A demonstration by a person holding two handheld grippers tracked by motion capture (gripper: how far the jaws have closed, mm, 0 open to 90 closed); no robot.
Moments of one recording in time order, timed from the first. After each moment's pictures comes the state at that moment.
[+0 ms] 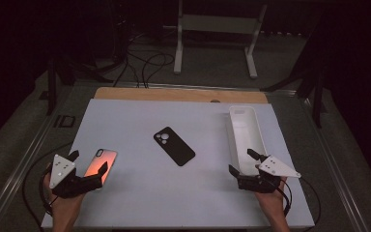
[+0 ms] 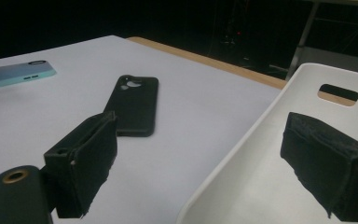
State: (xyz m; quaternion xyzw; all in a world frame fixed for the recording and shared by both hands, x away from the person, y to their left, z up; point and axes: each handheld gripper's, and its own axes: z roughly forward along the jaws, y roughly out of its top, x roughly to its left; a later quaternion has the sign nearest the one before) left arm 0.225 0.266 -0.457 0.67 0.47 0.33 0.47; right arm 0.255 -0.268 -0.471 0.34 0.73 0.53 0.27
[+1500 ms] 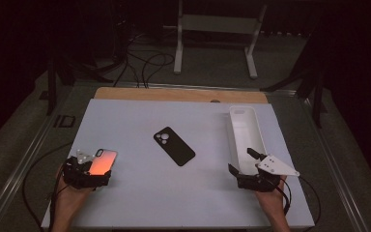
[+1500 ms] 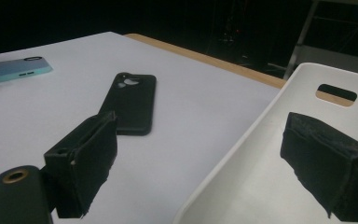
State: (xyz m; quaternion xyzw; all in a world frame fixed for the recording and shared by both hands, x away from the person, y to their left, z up) left arm 0.277 0.269 -0.515 0.77 0.55 0.21 0.25; right arm 0.258 -0.267 -0.470 0.34 0.73 0.52 0.27
